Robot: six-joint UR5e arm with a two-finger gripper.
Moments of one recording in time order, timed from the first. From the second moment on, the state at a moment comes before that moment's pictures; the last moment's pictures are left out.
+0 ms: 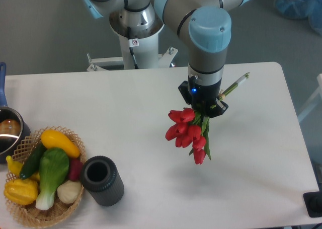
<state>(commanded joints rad) 2.53 -1.80 -1.52 -1.27 1.57 1.22</state>
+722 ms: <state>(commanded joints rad) 2.53 -1.77 -1.53 -1.27 1.33 1.16</state>
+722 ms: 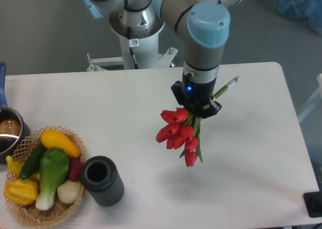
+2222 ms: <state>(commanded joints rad) 2.50 -1.77 -1.53 -0.88 0.74 0.81</state>
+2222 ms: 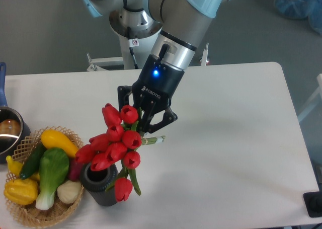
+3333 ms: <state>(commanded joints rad) 2.49 -1.87 -1.51 -0.73 0.29 0.79</state>
